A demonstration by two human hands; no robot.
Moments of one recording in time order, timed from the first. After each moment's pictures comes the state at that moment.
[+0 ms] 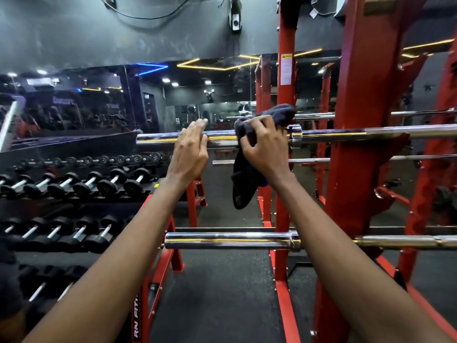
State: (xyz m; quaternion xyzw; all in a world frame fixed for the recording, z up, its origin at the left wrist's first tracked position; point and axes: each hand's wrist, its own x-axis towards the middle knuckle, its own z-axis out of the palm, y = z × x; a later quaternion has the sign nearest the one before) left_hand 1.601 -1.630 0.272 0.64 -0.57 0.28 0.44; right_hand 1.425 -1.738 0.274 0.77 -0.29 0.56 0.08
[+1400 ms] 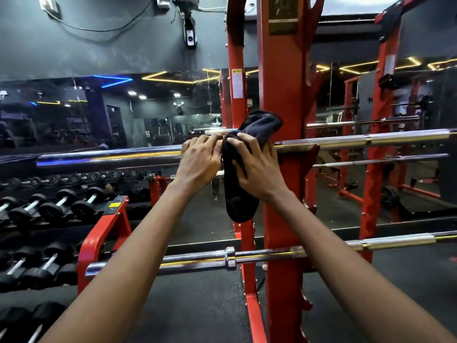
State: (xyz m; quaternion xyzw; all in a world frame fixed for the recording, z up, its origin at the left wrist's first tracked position) left_hand 1.437 -1.751 0.287 0.64 -0.61 0.30 0.37; right_hand 1.283 -1.834 0.243 0.79 -0.25 0.51 0.23
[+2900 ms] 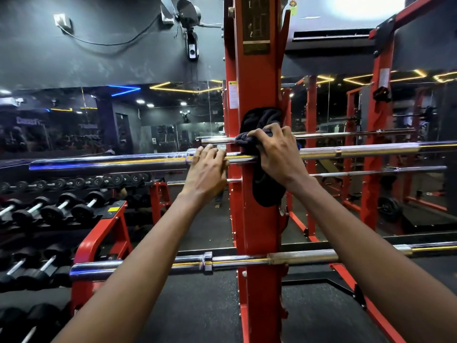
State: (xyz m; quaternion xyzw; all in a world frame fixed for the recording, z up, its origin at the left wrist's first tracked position) left_hand 1.369 -1.778 0.273 0.66 -0.60 0.36 0.26; right_hand 1.177 -1.870 0.297 0.78 -0.25 0.53 0.24
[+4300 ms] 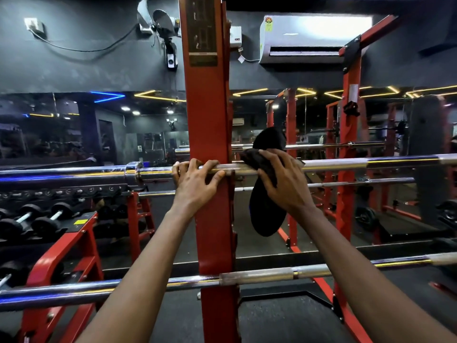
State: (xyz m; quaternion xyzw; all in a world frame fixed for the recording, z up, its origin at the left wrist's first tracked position) left_hand 1.278 -1.847 0.272 0.70 -0.55 0.28 0.37; right_hand 1.056 -1.957 0.255 0.78 -0.23 0.56 0.17
